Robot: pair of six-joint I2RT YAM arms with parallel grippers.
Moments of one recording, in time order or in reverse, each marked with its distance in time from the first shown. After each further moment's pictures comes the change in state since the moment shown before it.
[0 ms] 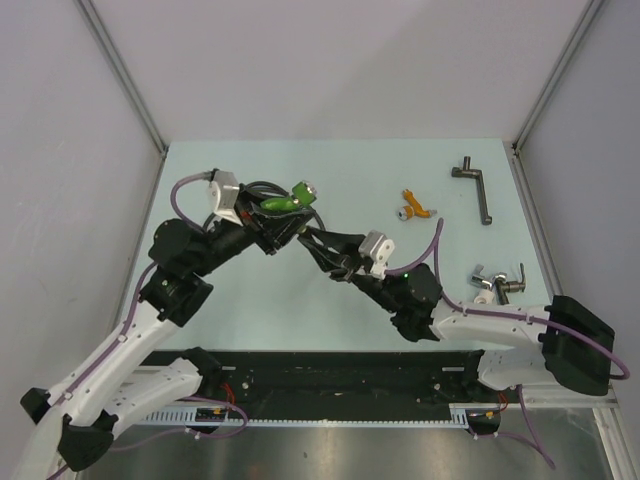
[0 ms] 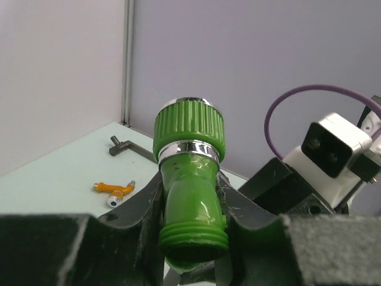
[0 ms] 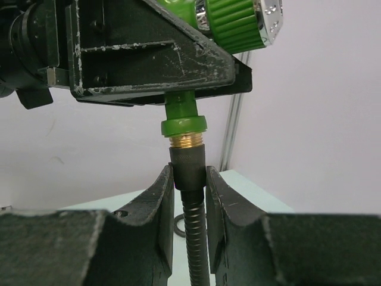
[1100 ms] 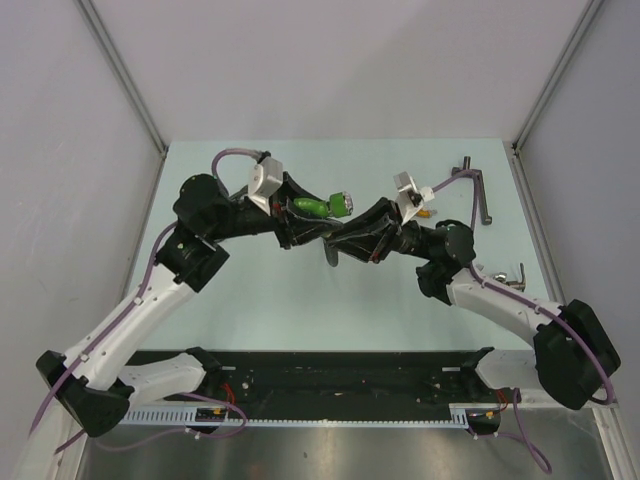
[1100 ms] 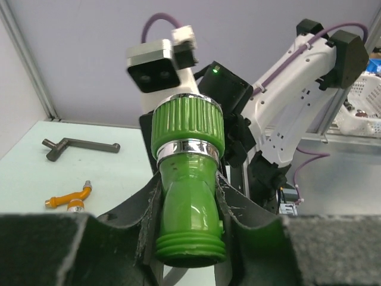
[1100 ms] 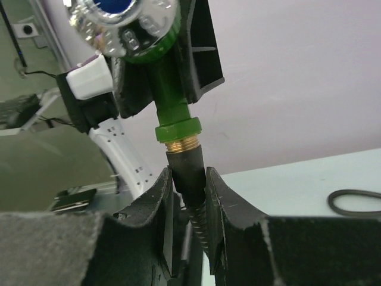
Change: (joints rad) left arm -0.007 0.228 0.249 -0.116 0.417 0.137; right arm -0.484 -0.040 0.035 0.032 -0.871 0.920
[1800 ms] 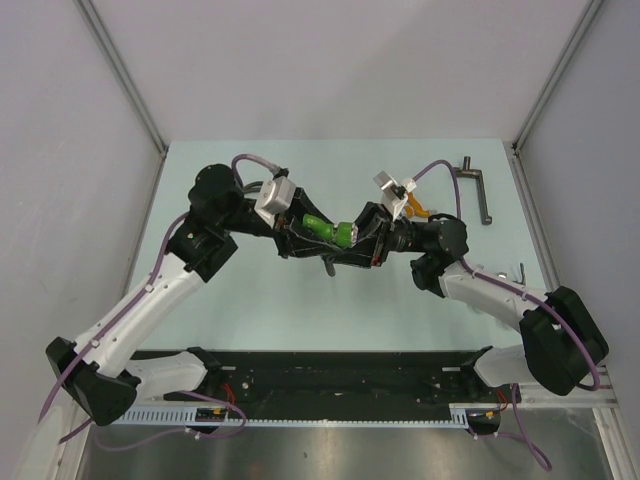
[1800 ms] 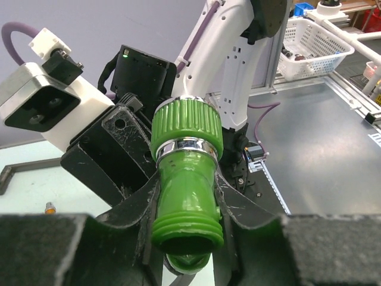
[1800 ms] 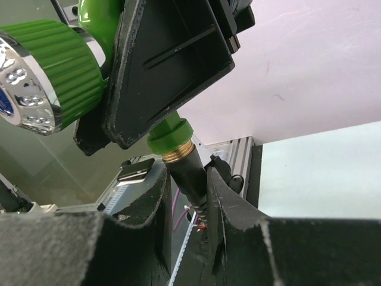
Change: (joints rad) left arm 0.010 0.087 0.058 -0.098 0.338 0.173; right arm -0.031 0.108 0.050 0.073 -0.219 0.294
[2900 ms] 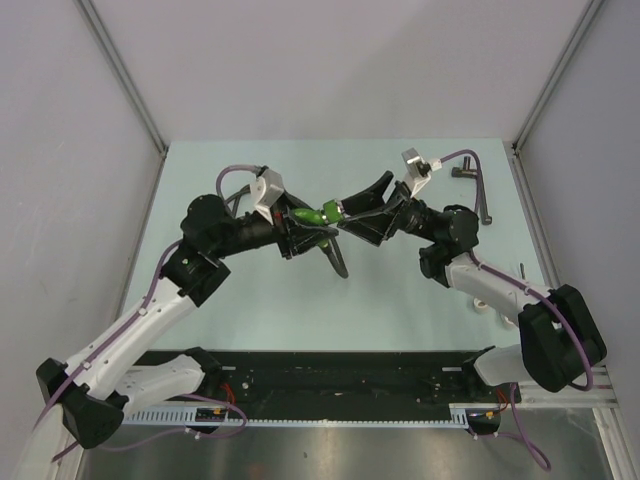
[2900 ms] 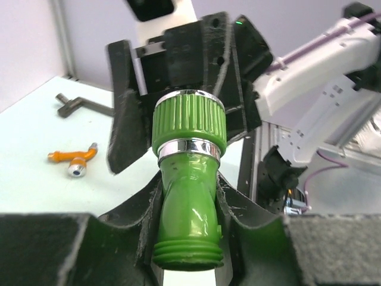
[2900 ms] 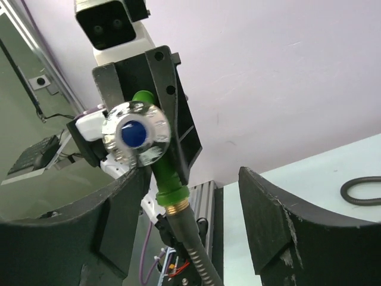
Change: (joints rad) left arm 0.000 -0.145 -0.221 0.124 -0.448 -0.216; right arm -0.106 0.016 0.034 0.022 0.159 0.034
